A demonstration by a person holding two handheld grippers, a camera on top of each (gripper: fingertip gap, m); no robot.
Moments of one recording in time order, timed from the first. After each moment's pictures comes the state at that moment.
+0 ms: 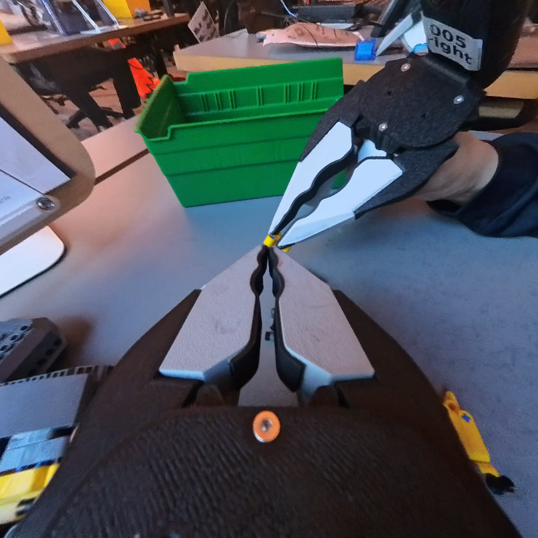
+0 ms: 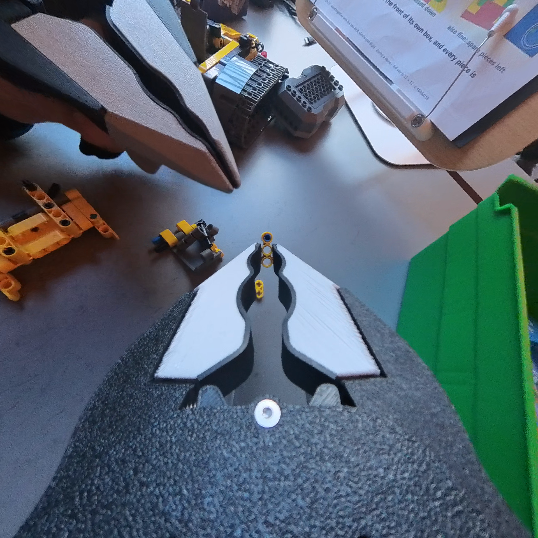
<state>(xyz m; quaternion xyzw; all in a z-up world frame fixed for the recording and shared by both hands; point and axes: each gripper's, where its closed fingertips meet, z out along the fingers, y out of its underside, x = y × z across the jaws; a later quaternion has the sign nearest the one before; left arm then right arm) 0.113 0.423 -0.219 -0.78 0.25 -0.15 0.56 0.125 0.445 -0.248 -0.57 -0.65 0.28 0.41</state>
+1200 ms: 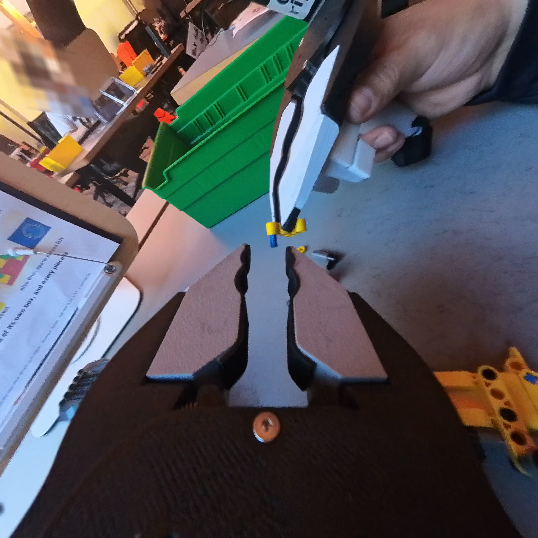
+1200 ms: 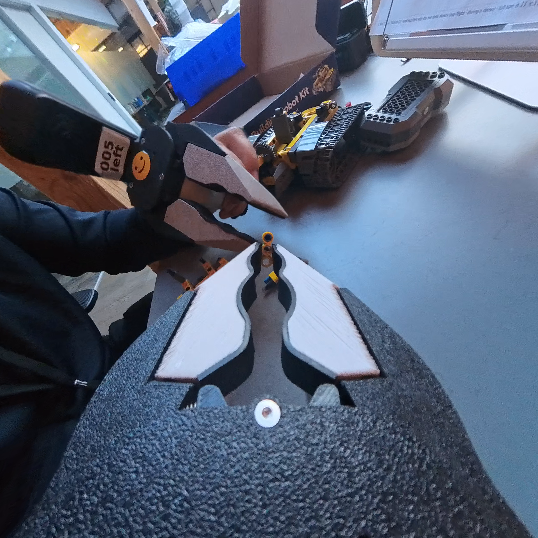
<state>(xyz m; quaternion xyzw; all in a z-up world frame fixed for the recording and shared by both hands) 0.124 0.413 -0.221 -0.72 0.40 0.02 0.56 0.128 0.407 -0.216 -0.59 -0.53 0.58 0.20</state>
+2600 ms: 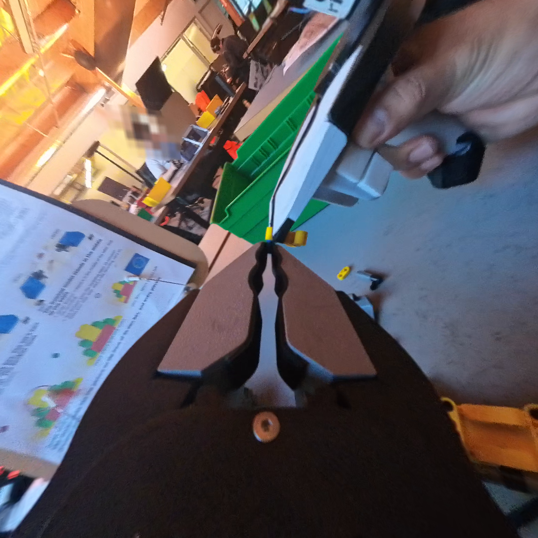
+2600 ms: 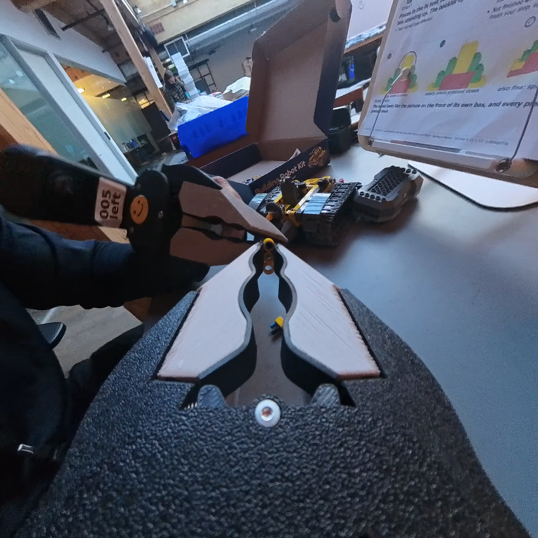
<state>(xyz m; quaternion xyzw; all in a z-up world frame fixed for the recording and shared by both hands) 0.123 0.414 -0.179 -0.66 0.40 0.14 0.62 0.120 0.400 -0.174 -0.54 -0.51 0.59 0.31</state>
